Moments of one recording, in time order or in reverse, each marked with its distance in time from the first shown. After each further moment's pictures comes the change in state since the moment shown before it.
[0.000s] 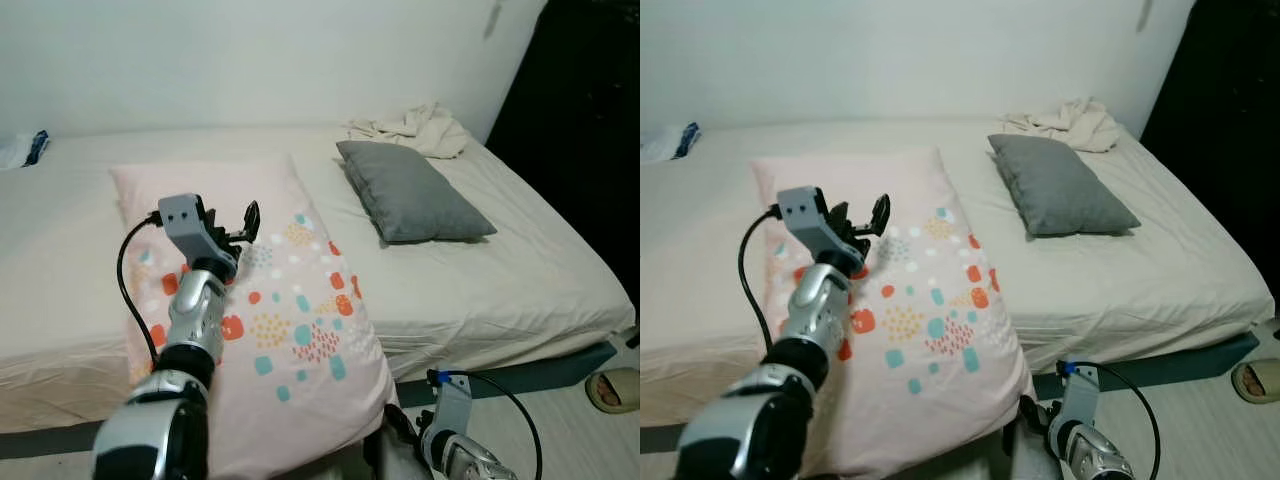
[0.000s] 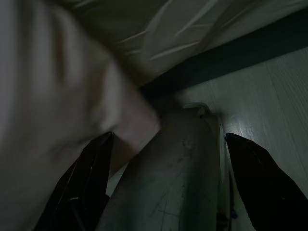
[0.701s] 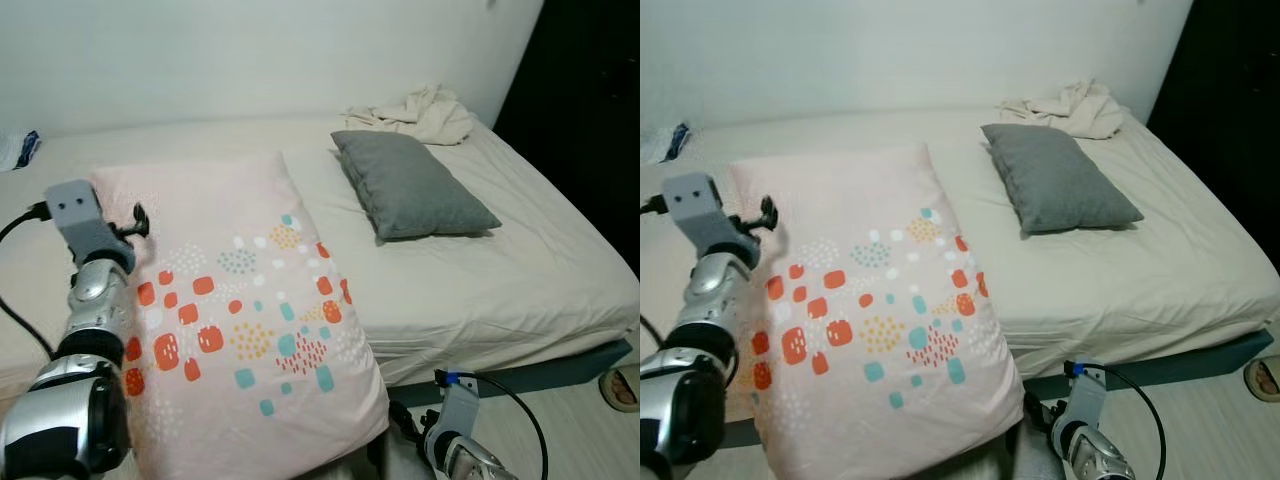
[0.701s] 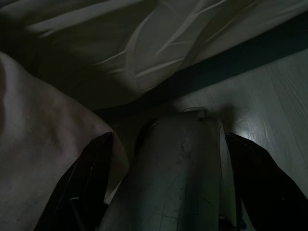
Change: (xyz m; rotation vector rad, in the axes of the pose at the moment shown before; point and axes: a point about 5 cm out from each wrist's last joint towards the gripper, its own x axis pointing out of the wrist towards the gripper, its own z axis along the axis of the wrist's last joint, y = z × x) left arm -0.029 0.125 0.020 0.093 0.151 0.452; right arm -0.002 -0.005 -0.001 0.033 -0.025 -0.022
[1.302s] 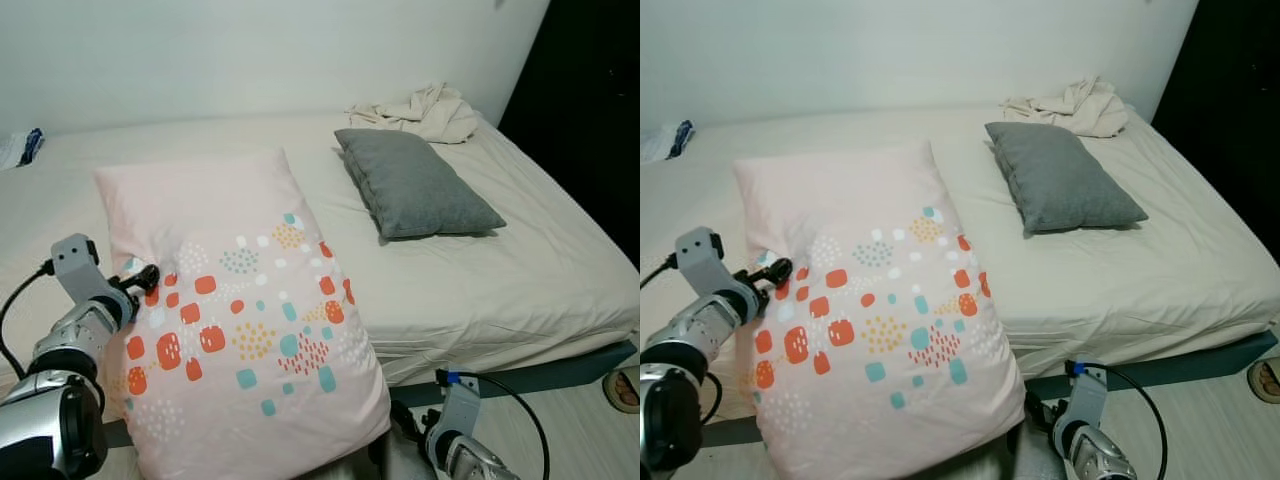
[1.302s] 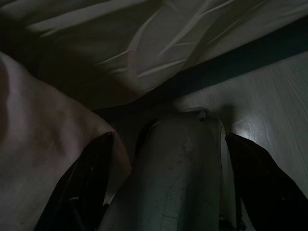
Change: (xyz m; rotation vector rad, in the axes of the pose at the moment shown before) left arm -0.013 0.011 -0.041 -0.218 0.416 -0.213; right arm -0.001 -0.003 0.001 -0.006 -0.002 -0.006
